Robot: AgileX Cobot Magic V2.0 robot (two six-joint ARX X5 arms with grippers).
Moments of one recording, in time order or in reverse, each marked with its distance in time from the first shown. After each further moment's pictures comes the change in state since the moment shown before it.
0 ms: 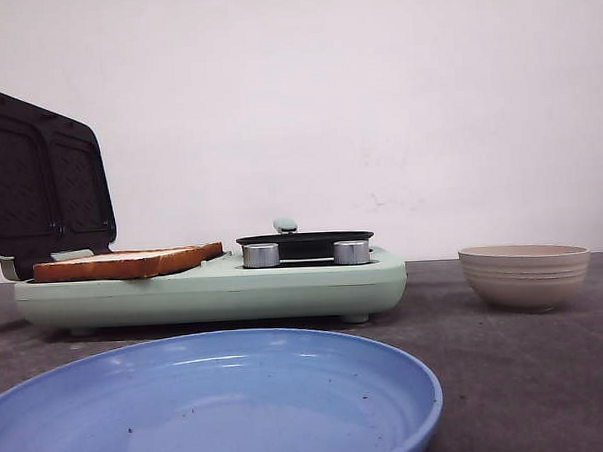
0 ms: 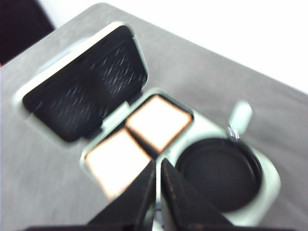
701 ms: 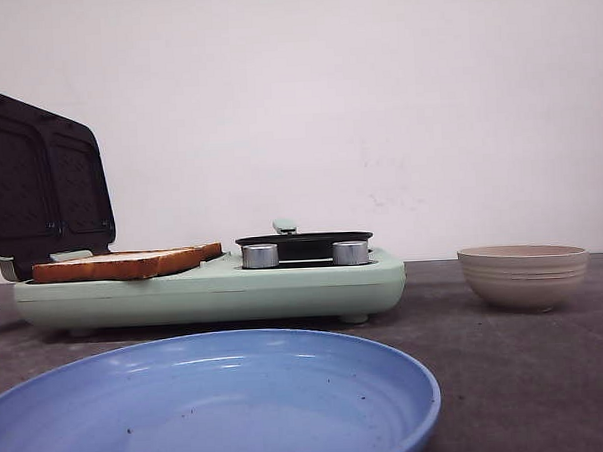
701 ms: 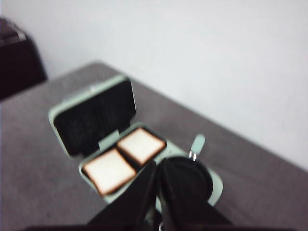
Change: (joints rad) left arm -0.014 0.013 0.000 0.035 -0.003 0.002; right arm 0.076 -0.389 -0.127 -0.036 0.151 -0.068
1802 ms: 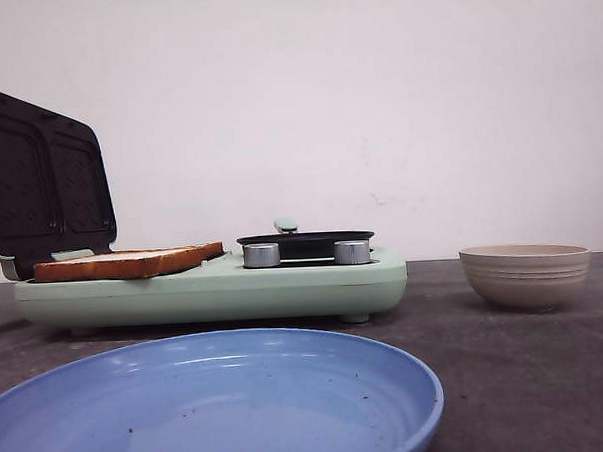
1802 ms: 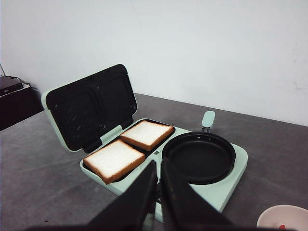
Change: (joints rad) left arm 0.073 0.302 -0.169 0.356 -0.055 -0.207; right arm -0.004 -1.028 -1.774 1.059 0.017 0.188
